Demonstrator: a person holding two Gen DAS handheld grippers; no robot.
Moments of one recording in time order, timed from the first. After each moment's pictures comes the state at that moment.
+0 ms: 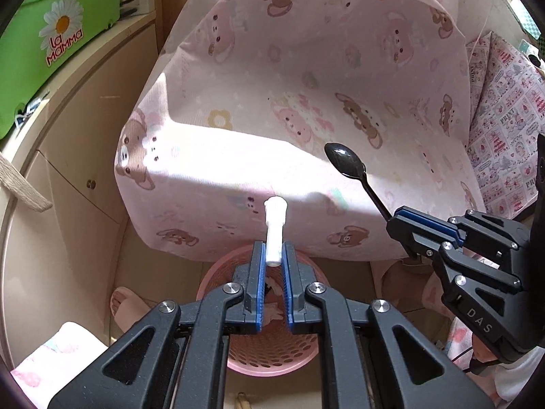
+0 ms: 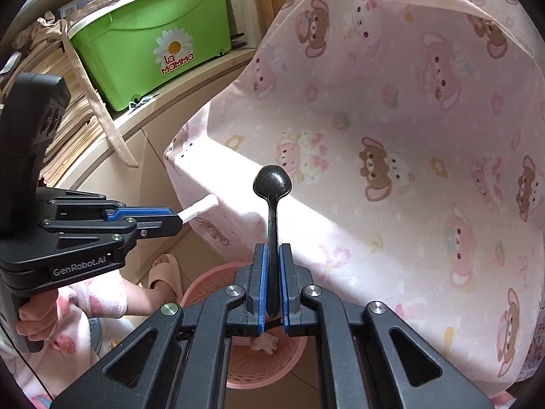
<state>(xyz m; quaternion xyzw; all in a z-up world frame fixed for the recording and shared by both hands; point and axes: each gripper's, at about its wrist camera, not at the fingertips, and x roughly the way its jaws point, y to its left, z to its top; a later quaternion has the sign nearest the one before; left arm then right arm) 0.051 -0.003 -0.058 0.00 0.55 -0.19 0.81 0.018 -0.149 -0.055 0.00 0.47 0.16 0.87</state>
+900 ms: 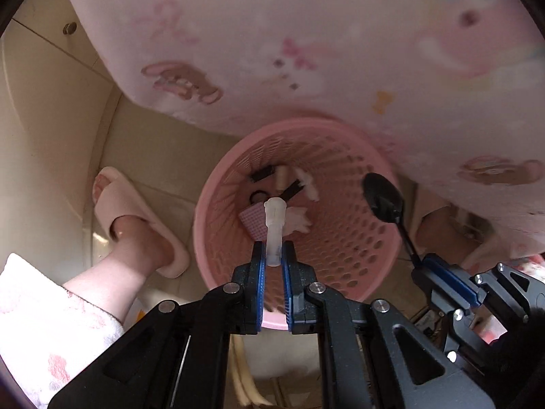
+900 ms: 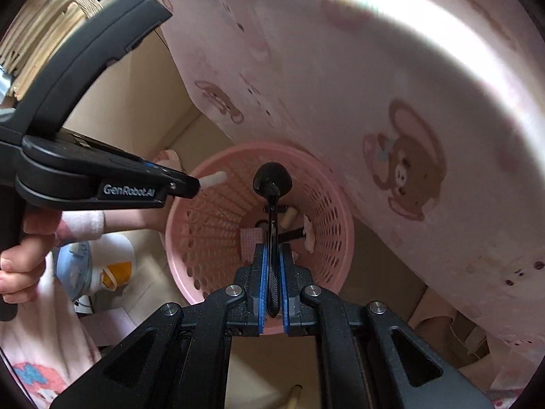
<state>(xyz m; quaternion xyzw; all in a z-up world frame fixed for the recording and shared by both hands) 0.064 0.010 -0.228 -0.01 0.76 -0.08 0.64 0.016 -0.107 -0.206 -0.05 0.66 0.17 0.73</state>
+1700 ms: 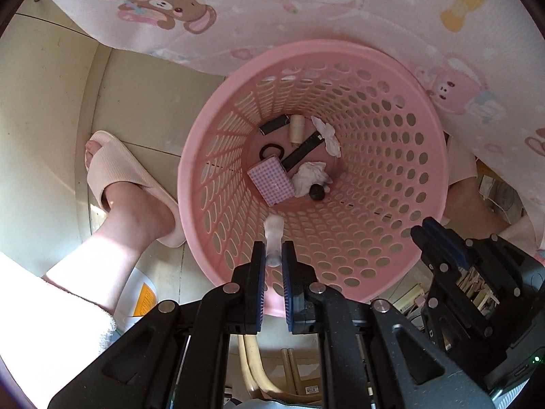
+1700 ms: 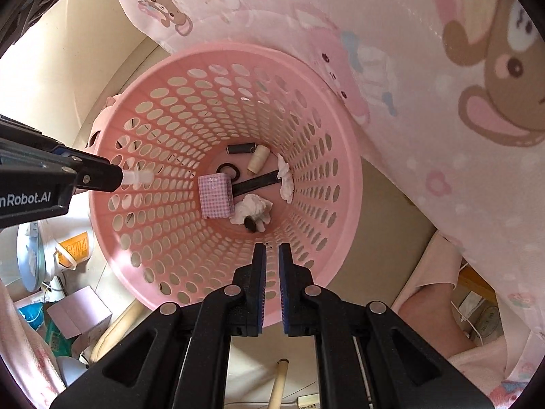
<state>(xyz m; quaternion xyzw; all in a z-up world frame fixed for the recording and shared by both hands) 0.050 0.003 -0.282 0.02 0.82 -0.07 0.57 0.010 -0.103 -0.283 -0.09 0.72 0.12 0.68</state>
